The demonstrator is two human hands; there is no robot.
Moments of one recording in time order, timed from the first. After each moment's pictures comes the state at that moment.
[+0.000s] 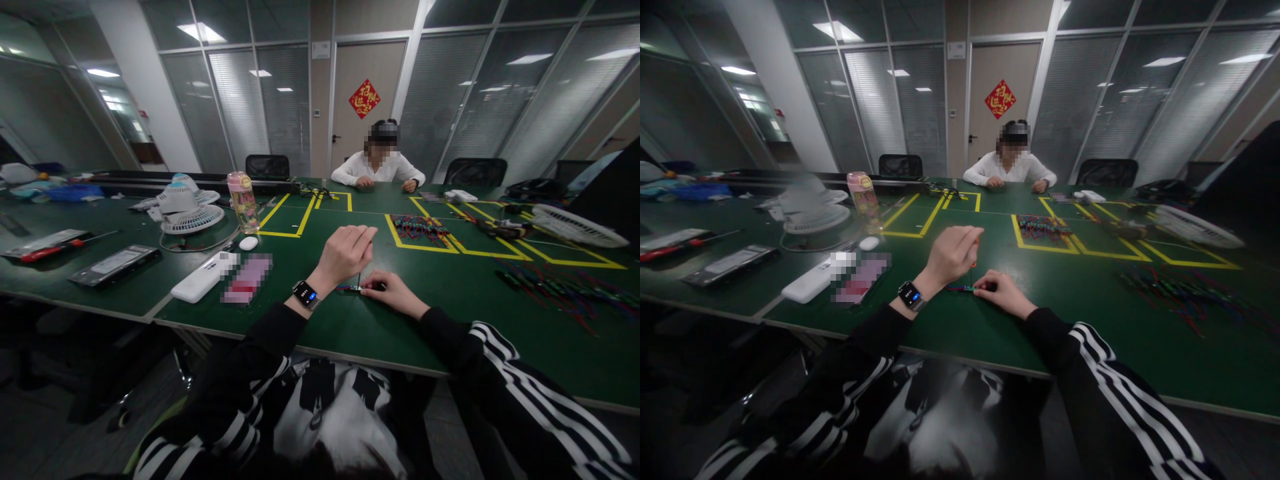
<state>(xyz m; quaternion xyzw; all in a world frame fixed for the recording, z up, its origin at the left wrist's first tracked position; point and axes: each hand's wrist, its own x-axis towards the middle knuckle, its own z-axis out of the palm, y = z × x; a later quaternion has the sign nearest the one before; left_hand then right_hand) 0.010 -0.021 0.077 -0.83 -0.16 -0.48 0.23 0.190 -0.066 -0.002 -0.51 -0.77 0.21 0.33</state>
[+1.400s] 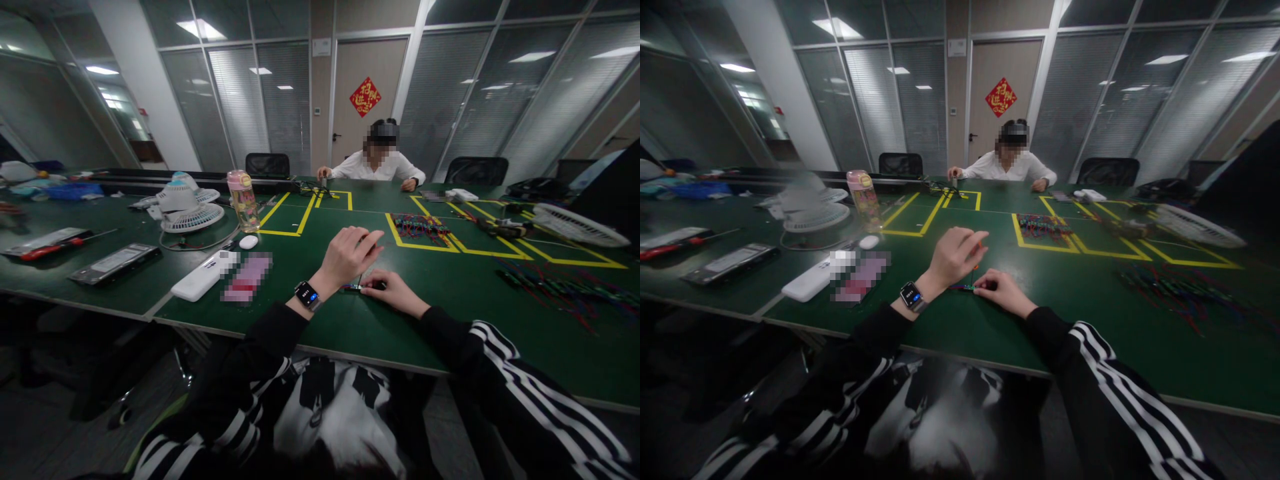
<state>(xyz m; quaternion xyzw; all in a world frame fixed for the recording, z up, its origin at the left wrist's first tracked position) 0.014 -0.025 0.071 -0.83 -0.17 -0.48 0.20 0.188 -0.069 0.001 -0.51 -0.76 0.21 0.33</state>
